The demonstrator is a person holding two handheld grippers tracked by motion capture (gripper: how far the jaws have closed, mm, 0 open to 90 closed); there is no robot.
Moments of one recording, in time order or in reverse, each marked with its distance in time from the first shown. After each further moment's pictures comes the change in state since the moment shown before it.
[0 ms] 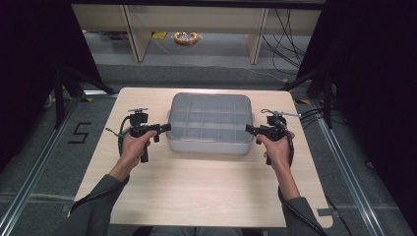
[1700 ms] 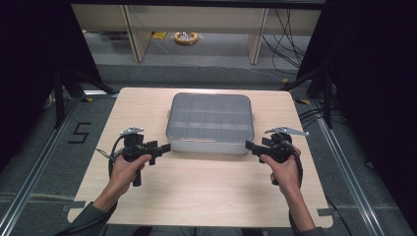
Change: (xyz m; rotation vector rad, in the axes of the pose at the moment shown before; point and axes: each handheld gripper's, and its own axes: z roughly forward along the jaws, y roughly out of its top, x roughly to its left) left arm -0.021 -0.054 -0.048 -0.005 -0.108 0.107; right arm 0.013 -0.043 -0.050 -0.041 0.084 -0.154
